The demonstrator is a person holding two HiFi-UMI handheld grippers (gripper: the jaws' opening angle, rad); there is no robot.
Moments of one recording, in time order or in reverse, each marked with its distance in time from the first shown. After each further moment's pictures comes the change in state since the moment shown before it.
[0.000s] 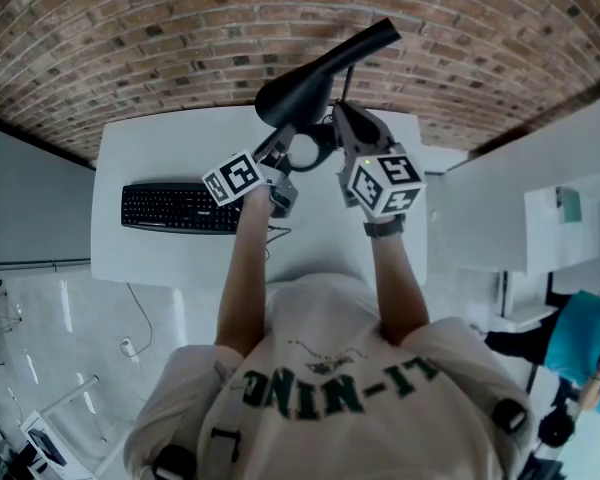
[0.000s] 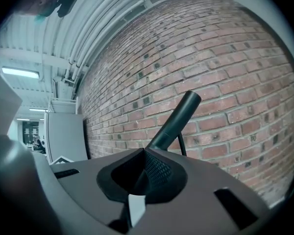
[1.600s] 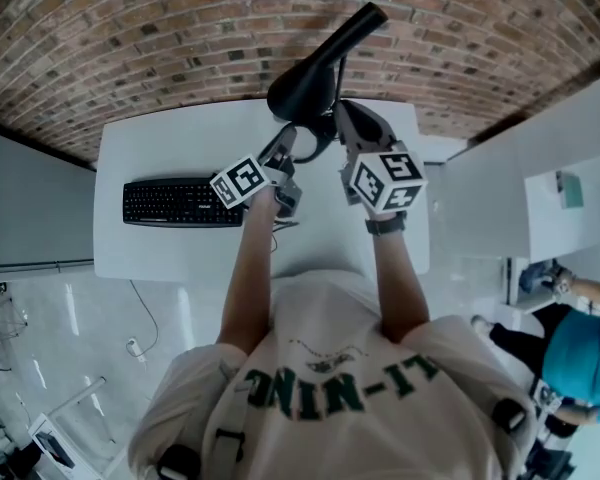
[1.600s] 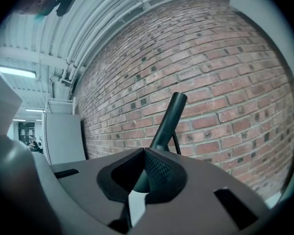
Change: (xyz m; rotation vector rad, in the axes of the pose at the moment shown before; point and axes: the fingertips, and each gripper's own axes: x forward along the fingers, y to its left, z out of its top) left arm -0.007 0.015 -0.038 -0.040 -0.012 0.013; right arm -0.029 -0.005 -0.007 0.017 -0.003 -0.037
